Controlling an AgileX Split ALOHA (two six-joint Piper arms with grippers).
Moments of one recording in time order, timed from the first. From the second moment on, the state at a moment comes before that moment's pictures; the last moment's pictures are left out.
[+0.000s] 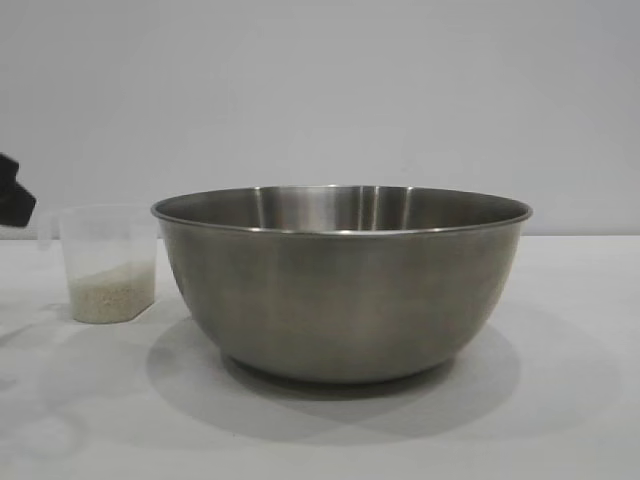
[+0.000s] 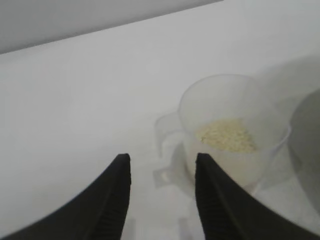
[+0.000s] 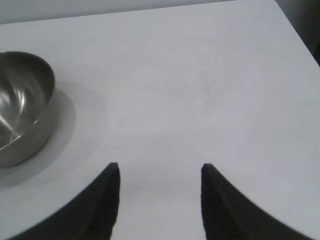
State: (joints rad) left arm -0.28 1.82 -0.26 -0.04 -1.07 0.08; right arm 0.00 0.02 -0.49 0.08 1.14 0.01
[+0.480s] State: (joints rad) left arm -0.28 1.95 -0.28 -0.08 -1.14 0.08; right arm 0.00 0.02 -0.49 0.08 1.14 0.01
